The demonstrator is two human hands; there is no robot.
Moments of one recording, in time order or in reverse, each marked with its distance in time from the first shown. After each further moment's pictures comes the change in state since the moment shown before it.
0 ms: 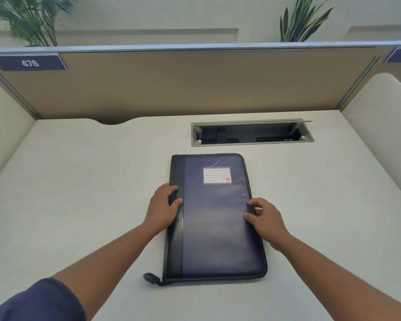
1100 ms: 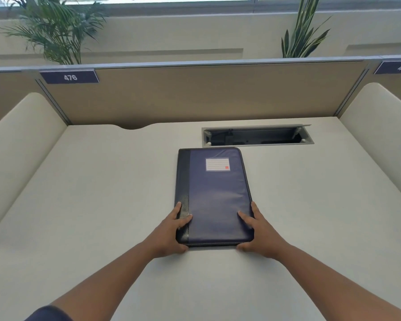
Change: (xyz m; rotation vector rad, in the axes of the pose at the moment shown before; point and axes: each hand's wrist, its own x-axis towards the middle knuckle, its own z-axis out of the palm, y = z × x) left_hand -0.104 -0.040 -0.022 0.193 -0.374 0.145; right_hand -0.061 0.031 0.025 -0.498 -0.276 -0.274
